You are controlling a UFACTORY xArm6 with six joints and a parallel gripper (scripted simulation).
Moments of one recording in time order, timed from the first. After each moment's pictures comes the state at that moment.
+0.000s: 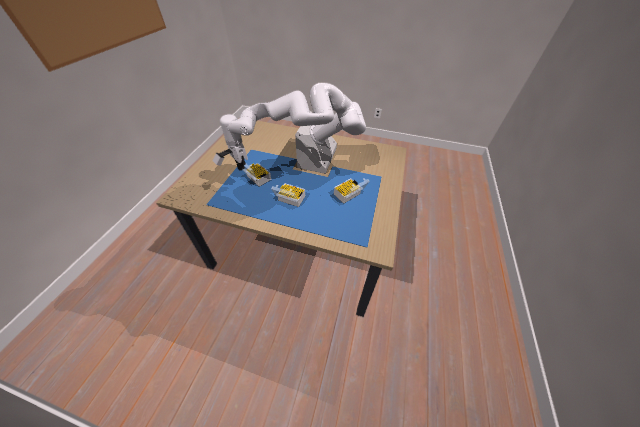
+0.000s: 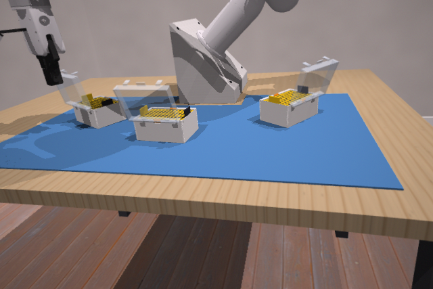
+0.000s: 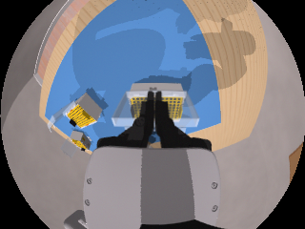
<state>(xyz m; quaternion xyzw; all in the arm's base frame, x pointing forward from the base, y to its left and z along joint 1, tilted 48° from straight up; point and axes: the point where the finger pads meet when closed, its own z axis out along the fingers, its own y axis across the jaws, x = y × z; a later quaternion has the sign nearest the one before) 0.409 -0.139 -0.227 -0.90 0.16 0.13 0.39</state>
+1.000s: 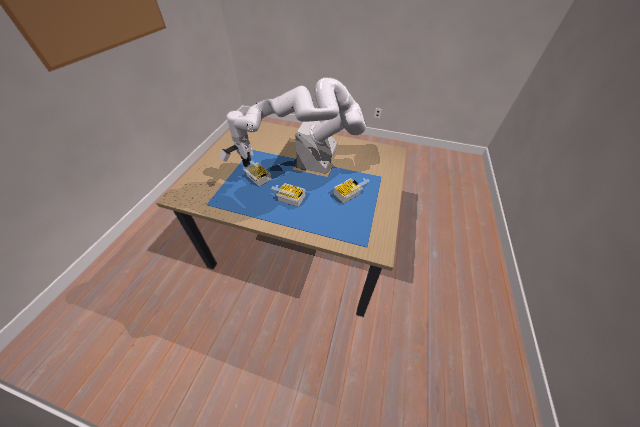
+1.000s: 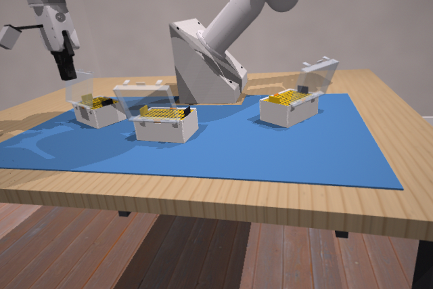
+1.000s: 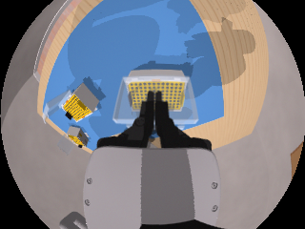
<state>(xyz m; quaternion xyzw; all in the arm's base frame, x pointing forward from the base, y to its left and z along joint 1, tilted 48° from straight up) 0.377 -0.136 -0.212 -0.90 0.16 0.13 0.39</state>
